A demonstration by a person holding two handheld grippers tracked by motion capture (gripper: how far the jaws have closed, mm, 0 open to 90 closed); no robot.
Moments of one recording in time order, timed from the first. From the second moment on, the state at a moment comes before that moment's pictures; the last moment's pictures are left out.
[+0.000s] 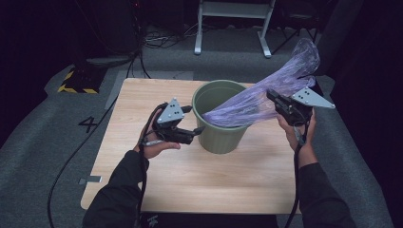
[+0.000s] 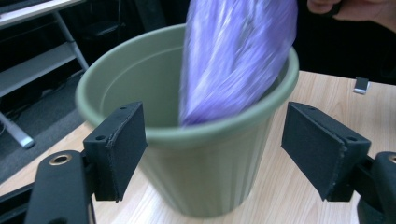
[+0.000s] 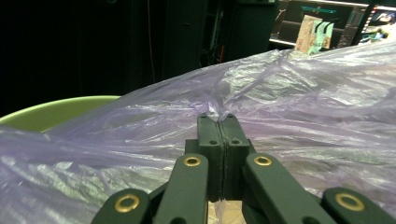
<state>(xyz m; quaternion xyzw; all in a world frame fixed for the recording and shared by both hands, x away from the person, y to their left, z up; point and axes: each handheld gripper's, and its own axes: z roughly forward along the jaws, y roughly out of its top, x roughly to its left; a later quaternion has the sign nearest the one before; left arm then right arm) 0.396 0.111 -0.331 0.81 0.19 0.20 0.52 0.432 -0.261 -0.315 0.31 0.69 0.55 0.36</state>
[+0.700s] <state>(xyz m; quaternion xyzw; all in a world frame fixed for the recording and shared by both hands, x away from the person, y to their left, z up) 0.431 0.056 -0.323 0.85 0.14 0.21 0.46 0.422 -0.254 -0.315 0.29 0.70 0.55 0.35</state>
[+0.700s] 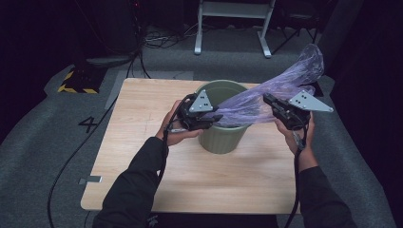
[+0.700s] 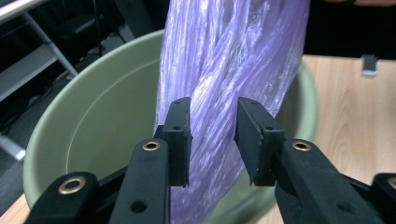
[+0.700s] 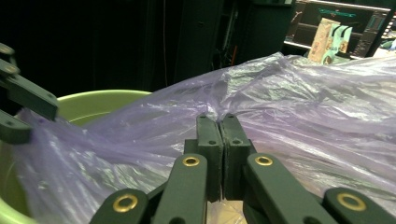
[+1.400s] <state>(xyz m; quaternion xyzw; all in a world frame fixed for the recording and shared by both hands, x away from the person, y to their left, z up) 0.430 0.027 -0.317 0.86 0.14 0.17 0.46 0.416 -0.240 -0.323 0.27 0.73 0.54 0.33</state>
